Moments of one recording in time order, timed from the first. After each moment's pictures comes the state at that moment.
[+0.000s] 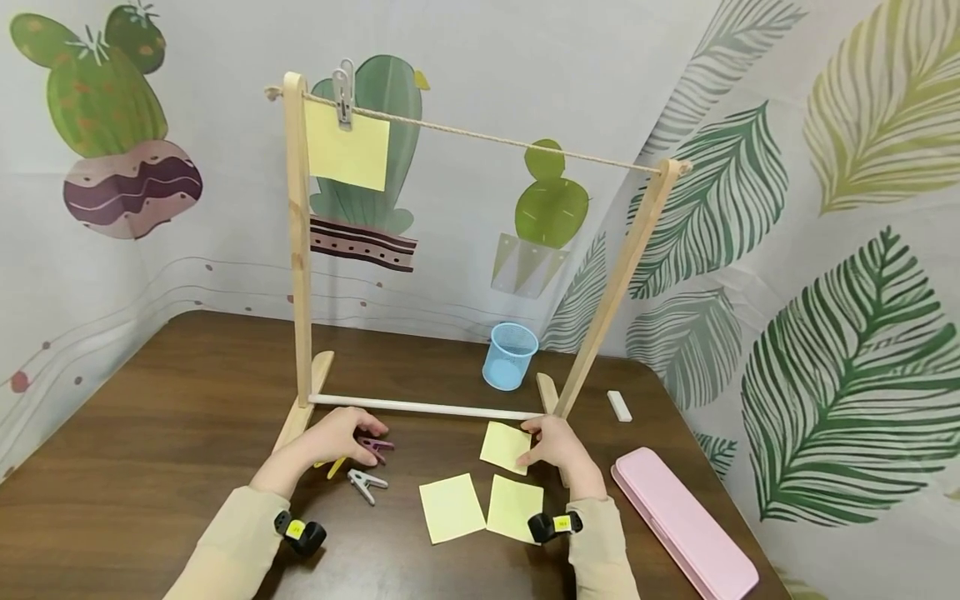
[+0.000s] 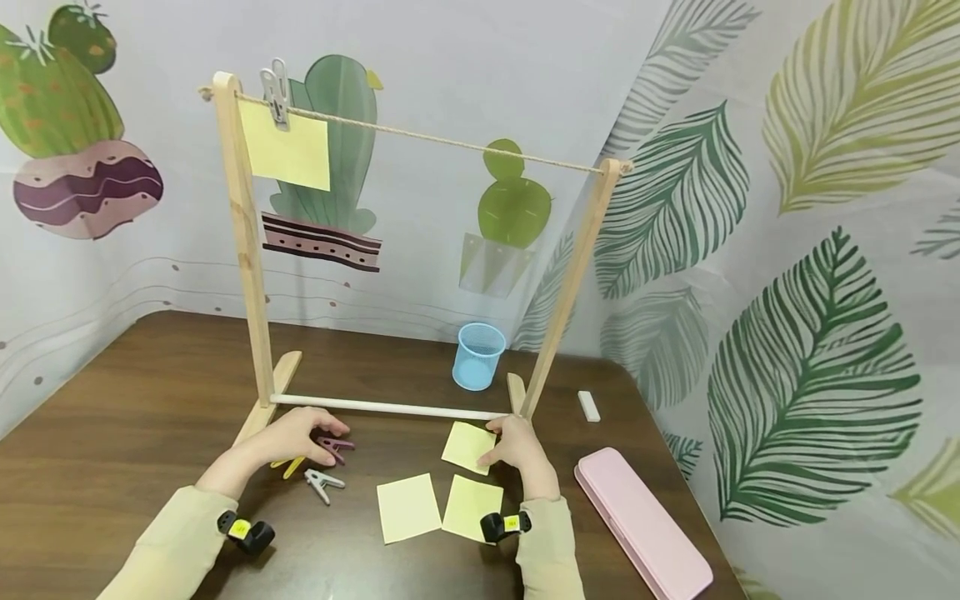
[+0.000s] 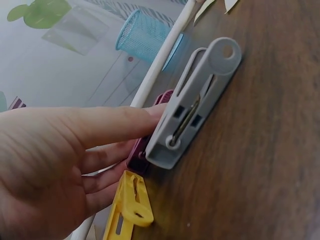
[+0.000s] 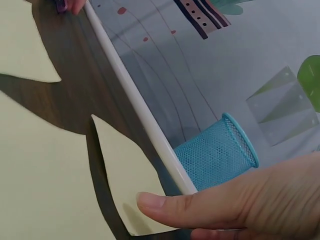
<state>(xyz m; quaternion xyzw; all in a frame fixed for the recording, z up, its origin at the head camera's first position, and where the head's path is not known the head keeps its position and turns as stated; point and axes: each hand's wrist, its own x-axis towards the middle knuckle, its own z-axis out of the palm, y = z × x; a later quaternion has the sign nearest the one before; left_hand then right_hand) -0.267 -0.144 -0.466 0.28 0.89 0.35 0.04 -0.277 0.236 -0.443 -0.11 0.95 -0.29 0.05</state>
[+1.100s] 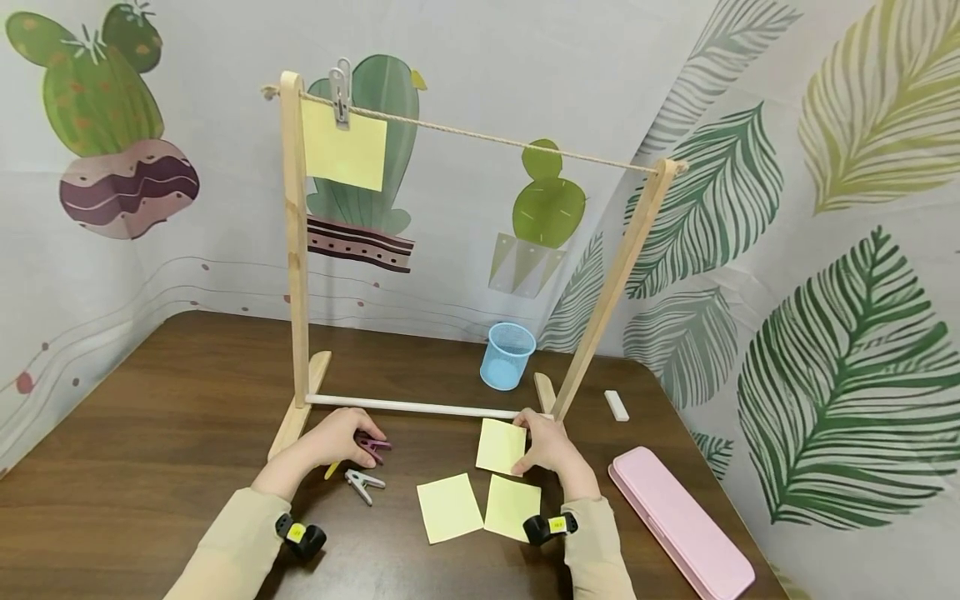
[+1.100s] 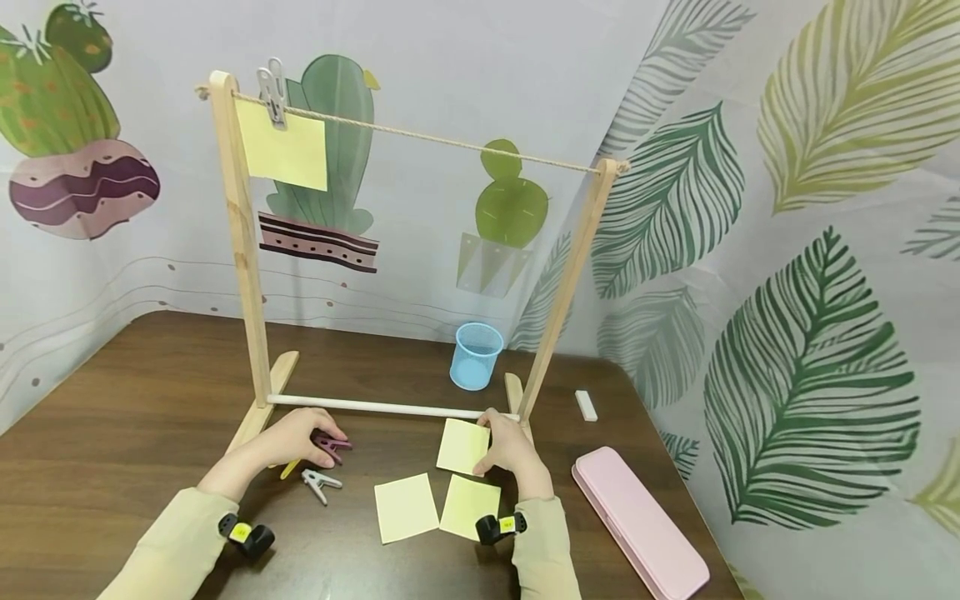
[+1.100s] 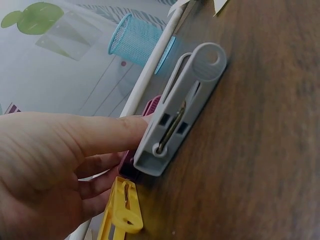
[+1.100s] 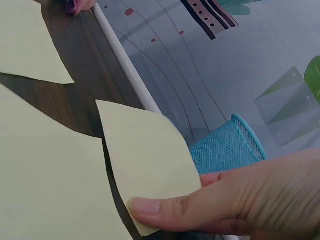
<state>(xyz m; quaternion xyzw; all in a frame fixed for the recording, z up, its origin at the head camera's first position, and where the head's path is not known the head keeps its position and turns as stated) -0.268 -0.138 -0.470 0.29 0.90 0.32 0.02 -0.276 0.235 -0.449 -0.20 0.95 -0.24 0.01</state>
